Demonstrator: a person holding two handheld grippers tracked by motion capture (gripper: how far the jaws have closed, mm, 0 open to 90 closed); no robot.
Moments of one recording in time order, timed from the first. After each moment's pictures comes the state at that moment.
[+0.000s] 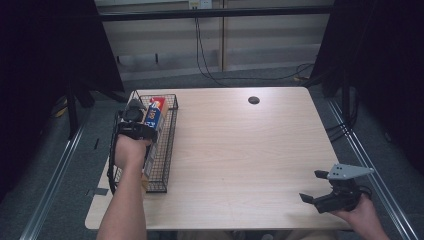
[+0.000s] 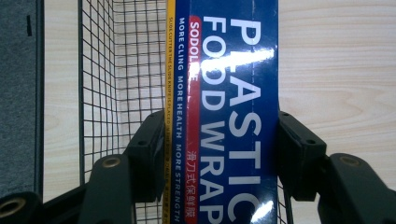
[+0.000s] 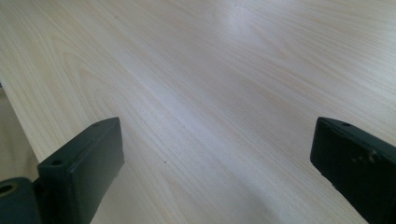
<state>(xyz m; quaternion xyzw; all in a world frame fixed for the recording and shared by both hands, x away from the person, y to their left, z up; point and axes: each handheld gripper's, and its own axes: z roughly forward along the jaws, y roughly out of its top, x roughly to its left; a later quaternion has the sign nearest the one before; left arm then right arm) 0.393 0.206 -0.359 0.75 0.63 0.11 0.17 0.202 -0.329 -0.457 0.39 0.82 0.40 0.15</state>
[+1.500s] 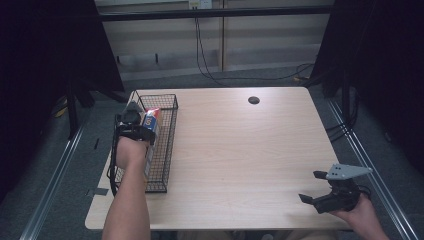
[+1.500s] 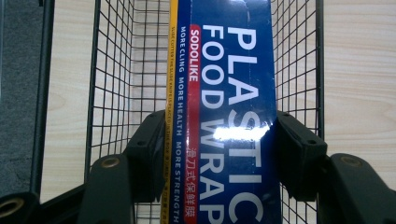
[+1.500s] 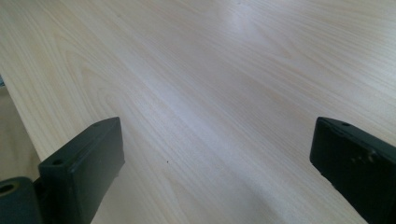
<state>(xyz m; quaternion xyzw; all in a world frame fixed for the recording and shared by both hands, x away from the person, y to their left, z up) 0.403 0.213 -0.380 0.71 0.68 0.10 0.14 0.203 -0.328 -0.458 0.39 0.82 0.39 0.14</state>
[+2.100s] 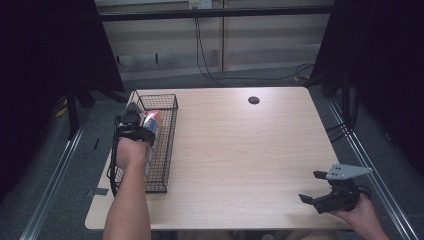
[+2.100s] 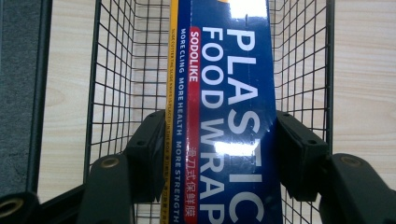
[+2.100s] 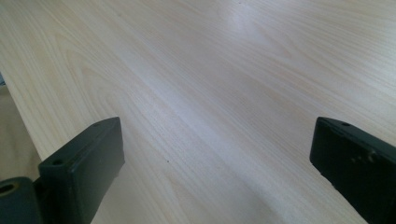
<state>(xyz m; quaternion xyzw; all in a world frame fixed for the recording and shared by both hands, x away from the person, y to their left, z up) 0.405 0.215 -0.384 0.71 0.68 0.10 0.13 0.203 -0.328 -0.458 0.39 0.82 0.40 0.14</state>
